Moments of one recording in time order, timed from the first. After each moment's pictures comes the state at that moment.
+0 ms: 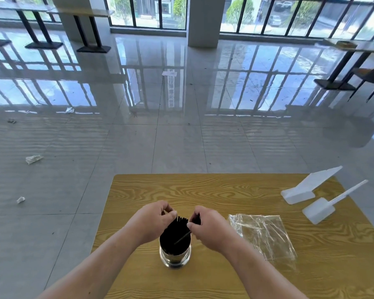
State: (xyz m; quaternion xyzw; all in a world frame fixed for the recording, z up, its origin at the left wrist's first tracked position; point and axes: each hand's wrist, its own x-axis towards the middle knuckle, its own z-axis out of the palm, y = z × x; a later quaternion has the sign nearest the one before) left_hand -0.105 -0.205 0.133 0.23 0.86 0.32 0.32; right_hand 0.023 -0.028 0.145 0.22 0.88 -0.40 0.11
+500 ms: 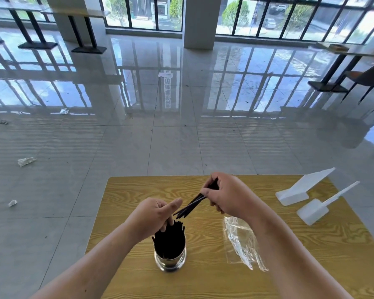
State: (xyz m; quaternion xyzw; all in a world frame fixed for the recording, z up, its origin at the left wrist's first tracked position) left_hand -0.105 -0.189 0.162 0.21 0.81 0.43 0.35; right_hand 0.008 0.037 0.225 0.21 0.86 -0.47 0.02
